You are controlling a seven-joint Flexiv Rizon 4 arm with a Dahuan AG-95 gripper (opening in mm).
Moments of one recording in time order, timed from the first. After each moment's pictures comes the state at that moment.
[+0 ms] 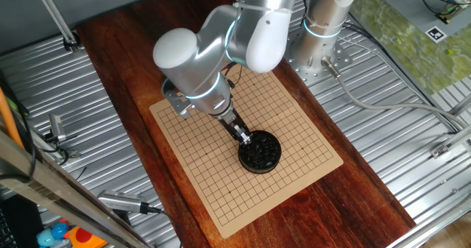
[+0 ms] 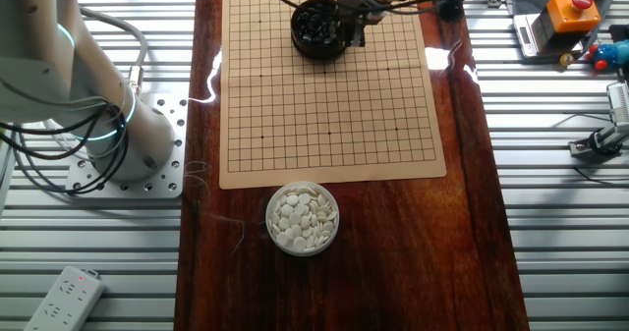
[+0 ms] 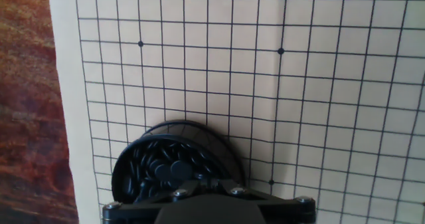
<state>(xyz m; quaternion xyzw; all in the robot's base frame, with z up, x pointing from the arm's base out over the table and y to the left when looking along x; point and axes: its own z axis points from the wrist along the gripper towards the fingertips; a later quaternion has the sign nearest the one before) 0.403 0.218 0.067 0.05 -0.98 -0.13 0.15</state>
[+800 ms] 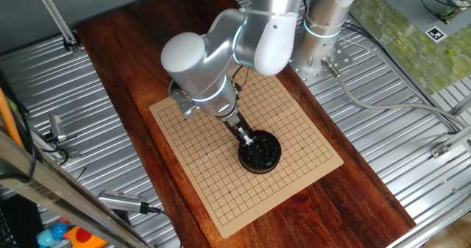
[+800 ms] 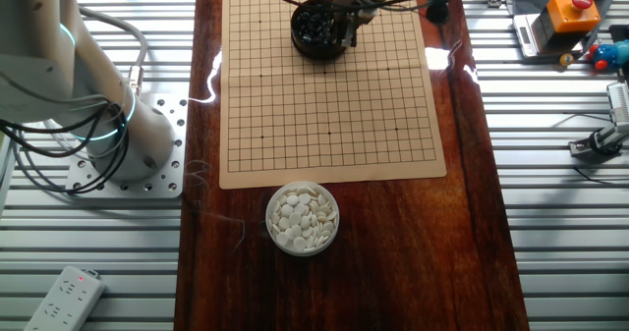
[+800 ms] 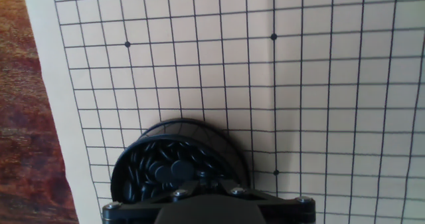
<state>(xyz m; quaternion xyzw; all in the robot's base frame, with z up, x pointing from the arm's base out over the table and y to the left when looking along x) 0.391 0.219 0.057 0.00 -0.98 -0.12 0.15</state>
